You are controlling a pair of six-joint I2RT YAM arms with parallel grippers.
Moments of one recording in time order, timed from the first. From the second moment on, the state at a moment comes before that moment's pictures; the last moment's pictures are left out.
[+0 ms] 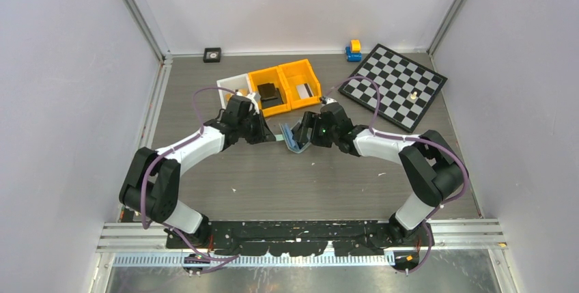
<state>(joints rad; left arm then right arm) -0.44 1.50 0.87 -0.16 0.30 -0.61 0.62 1.64 0.84 0.11 -0.12 0.72</state>
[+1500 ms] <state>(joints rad) -0.44 1.50 0.87 -0.13 0.36 -0.60 0.70 1.63 0.92 -0.06 0.08 0.55</state>
